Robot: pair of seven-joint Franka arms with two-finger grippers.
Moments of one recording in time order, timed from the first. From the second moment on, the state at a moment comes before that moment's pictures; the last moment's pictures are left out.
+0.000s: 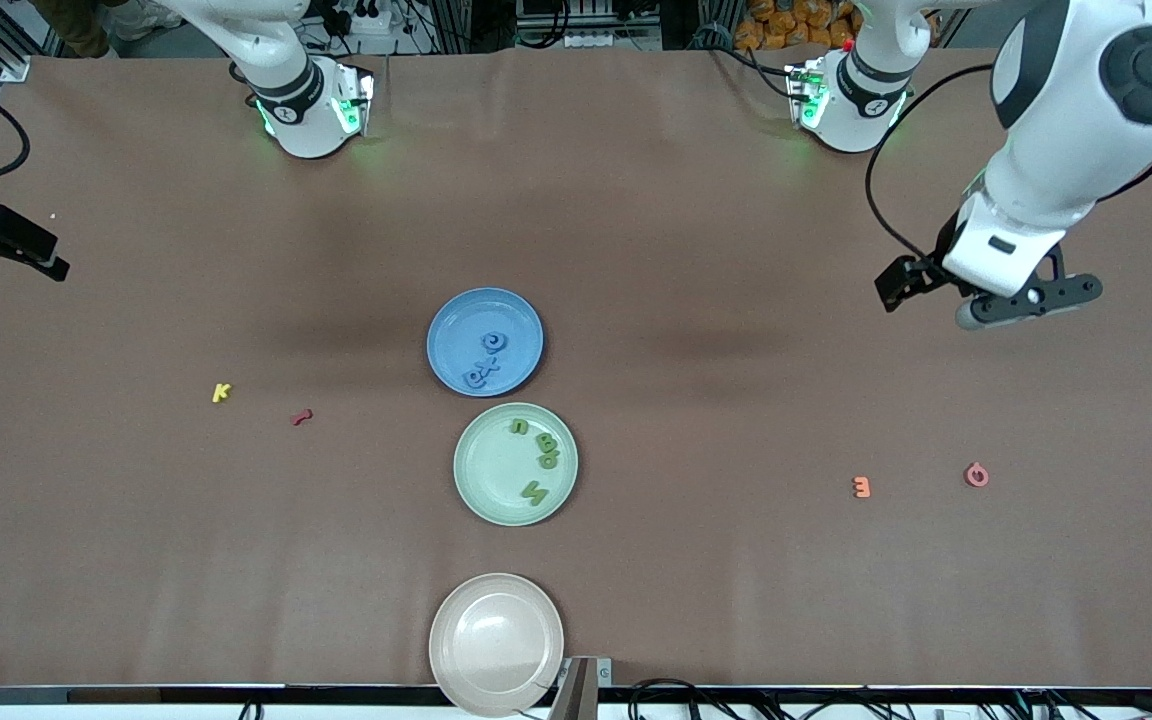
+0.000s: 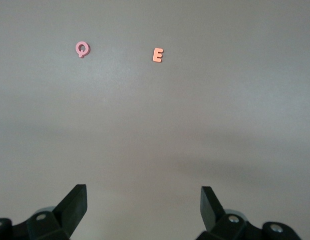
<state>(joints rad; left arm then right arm) 0.00 -0.07 -0.24 -1.92 0.03 1.88 -0.43 -0.17 -0.06 0.06 -1.66 0.03 1.65 -0.04</state>
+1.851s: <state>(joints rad) 0.04 0.00 -0.22 -1.64 0.02 1.80 -0.14 -0.17 -0.06 0.06 -1.67 0.03 1.64 -0.04</state>
